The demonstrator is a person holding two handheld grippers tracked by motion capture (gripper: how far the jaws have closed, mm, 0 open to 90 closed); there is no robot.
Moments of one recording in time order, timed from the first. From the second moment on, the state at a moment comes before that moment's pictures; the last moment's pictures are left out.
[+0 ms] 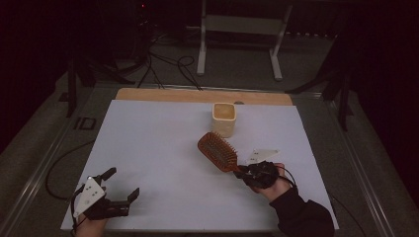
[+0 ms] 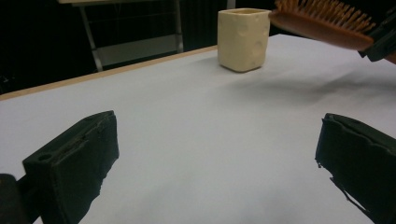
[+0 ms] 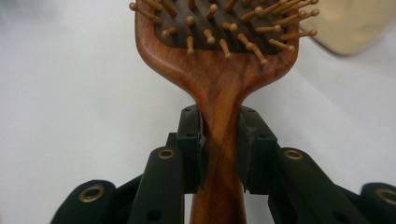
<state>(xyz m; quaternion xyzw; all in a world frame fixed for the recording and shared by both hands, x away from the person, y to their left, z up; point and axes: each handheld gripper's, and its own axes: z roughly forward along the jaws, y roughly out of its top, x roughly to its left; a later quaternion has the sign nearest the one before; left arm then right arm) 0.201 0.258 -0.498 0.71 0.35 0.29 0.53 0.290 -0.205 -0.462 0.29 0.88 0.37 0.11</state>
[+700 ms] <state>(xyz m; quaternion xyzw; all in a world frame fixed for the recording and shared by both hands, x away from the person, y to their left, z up) 0.211 0.247 -0.470 0.72 0.36 0.25 0.55 0.279 -0.224 -0.443 0.30 0.83 0.46 0.14</state>
